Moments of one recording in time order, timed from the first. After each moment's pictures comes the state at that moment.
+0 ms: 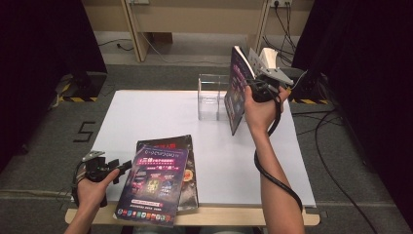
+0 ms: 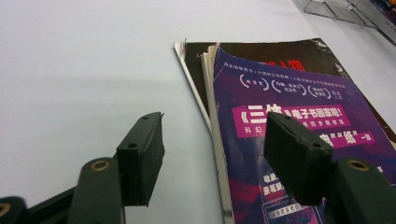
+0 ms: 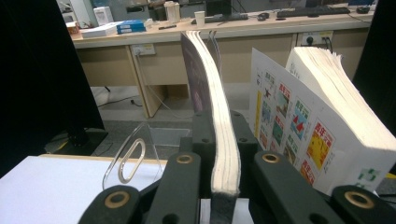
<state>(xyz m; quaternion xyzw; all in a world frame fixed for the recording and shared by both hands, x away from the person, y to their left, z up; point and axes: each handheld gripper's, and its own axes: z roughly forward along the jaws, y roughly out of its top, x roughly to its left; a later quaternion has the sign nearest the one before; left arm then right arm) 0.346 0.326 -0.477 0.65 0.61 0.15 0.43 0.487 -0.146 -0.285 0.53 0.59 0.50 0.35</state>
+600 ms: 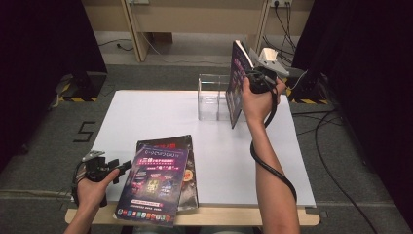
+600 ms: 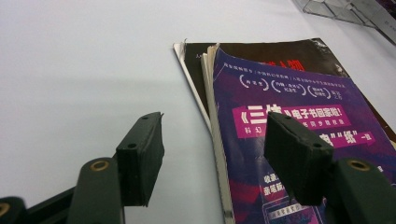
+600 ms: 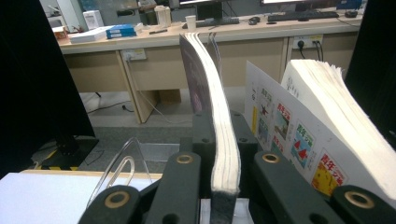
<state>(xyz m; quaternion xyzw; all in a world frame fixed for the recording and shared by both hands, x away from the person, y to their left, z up) 0.346 0.326 -0.477 0.65 0.61 0.16 0.43 0.513 -0.141 -0.282 0.54 0.58 0.49 0.36</state>
